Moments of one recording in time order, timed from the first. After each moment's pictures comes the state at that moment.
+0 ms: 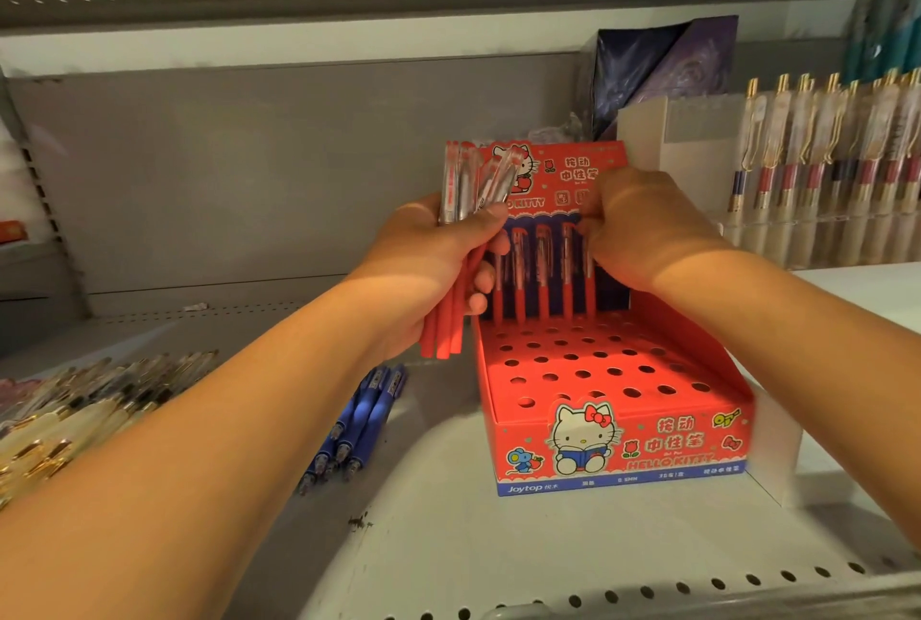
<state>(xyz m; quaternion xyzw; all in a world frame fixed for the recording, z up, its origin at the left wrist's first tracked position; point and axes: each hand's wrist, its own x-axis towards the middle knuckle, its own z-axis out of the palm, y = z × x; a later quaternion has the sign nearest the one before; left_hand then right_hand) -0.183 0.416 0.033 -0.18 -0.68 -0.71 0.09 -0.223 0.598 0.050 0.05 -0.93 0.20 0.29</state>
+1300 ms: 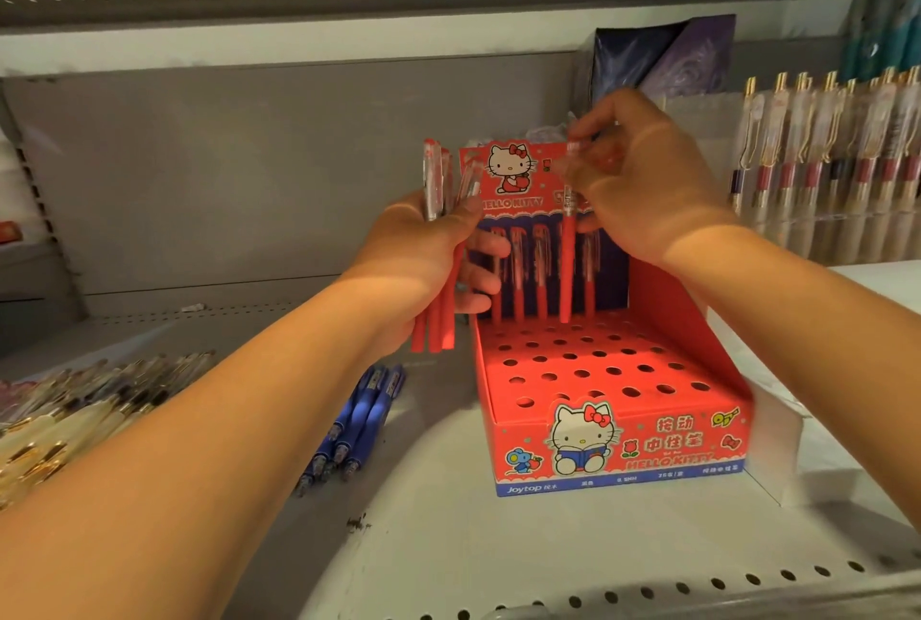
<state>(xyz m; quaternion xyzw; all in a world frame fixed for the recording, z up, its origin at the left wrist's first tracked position) -0.186 0.413 0.036 -0.15 -0.70 -0.69 0.11 -0.208 0.596 0.063 0.18 -0.80 0.43 0.36</state>
